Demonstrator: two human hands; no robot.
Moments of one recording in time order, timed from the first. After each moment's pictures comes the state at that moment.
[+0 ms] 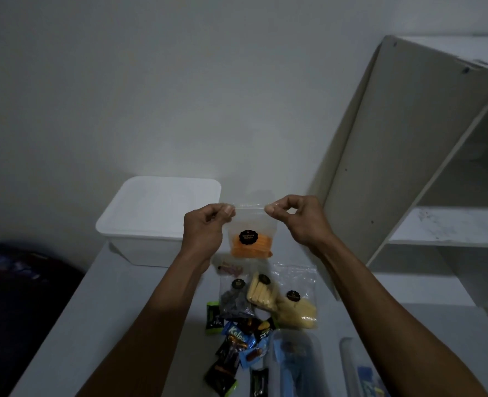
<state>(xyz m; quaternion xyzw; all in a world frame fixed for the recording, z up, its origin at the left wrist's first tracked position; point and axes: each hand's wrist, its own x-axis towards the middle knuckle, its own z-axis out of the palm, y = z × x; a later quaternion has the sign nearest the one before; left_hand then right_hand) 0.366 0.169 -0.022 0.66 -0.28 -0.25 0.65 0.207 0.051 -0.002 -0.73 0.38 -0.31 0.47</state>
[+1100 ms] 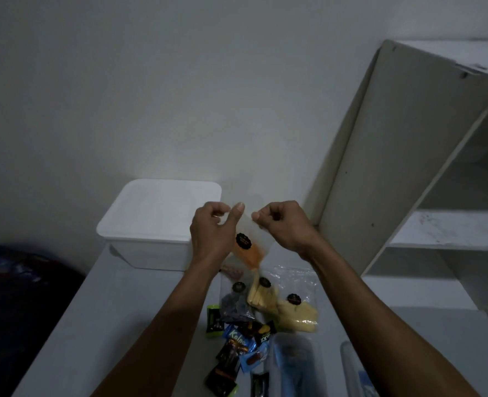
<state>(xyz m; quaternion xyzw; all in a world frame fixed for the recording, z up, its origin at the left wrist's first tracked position) 0.349 0.165 -0.015 0.75 -0.28 -0.13 0.58 0.227 0.062 -0.002 -0.76 0.36 -0.23 0.49</state>
